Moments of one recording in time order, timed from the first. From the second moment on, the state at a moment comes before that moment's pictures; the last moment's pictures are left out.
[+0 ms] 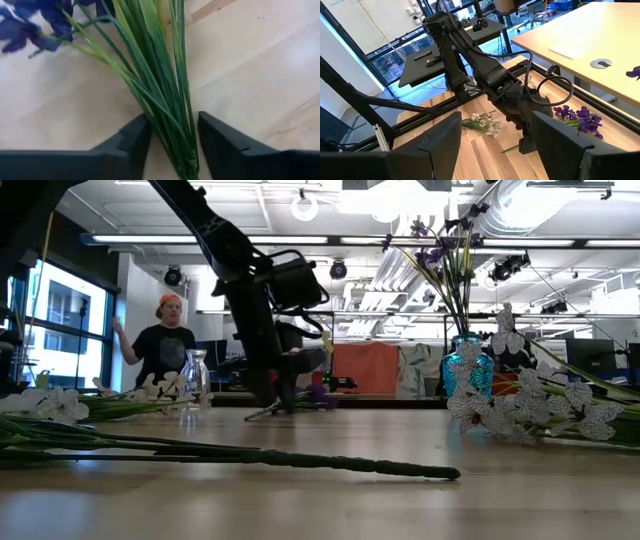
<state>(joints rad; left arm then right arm) 0.30 1.96 1.14 -0.34 -0.32 -0.66 0.12 0.94 1.10 -0.41 0.34 0.42</state>
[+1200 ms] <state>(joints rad) 0.02 1.79 1.04 1.07 -0.13 -0.08 0.18 0.84 1.10 -0.16 0.50 -0.01</state>
